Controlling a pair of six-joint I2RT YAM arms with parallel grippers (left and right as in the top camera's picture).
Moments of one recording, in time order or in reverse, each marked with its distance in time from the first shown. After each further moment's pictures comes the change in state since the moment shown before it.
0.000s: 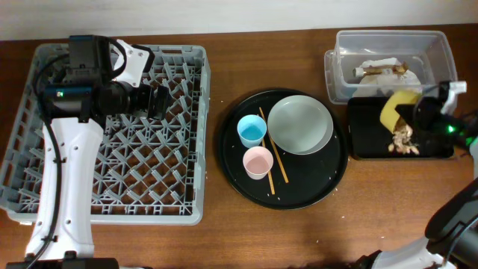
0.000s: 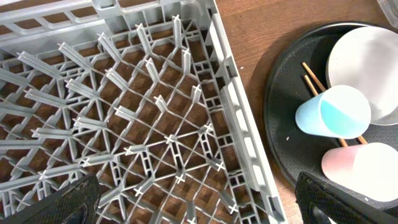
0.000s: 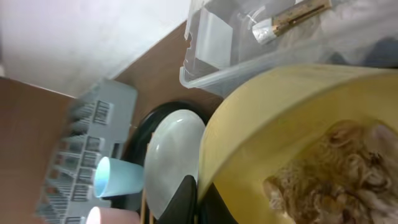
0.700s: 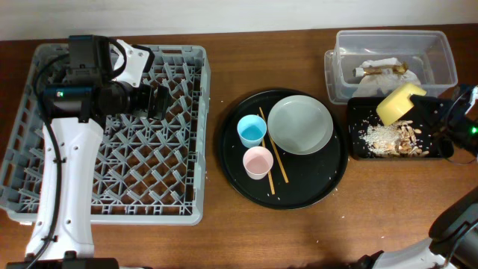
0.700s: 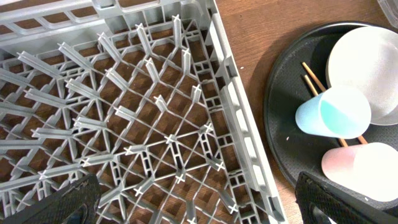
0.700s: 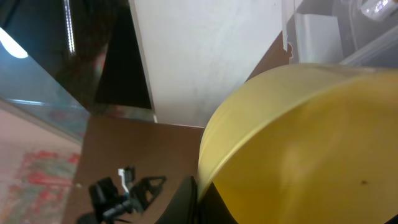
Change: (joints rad) left arm 0.000 0.000 0.000 0.000 0.000 0.000; right arm -0.073 0.001 -0.039 0.211 -0.428 0.612
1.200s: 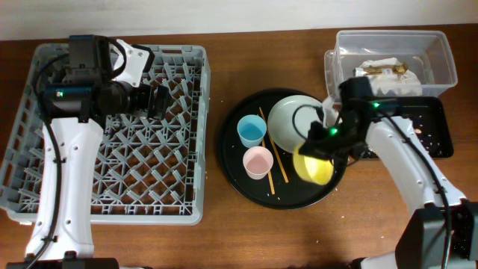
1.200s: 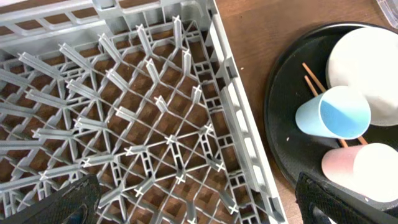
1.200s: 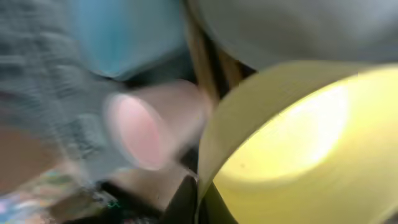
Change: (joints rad) left arm 0.000 0.000 0.001 0.000 0.000 0.000; right arm 0.870 -0.176 -0.003 -0.620 1.001 -0.090
